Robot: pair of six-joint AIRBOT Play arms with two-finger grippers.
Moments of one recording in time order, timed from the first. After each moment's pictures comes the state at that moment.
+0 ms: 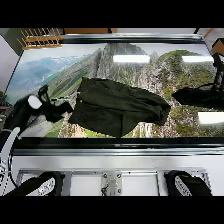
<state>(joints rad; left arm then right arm) 0.05 -1.21 0.83 1.21 -0.96 -1.82 -0.13 -0.86 1.10 -1.05 1.18 1.42</state>
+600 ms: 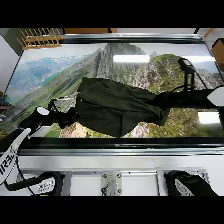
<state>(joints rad) 0.05 -1.39 0.74 0.82 -0.74 -1.64 0.12 -0.98 1.10 -1.04 1.15 1.42</state>
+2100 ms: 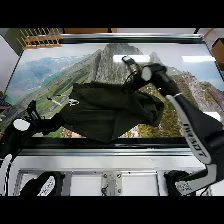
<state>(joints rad) 0.24 -0.93 0.56 1.04 -0.90 -1.63 0.32 -1.60 1.65 -1.43 1.10 1.38</state>
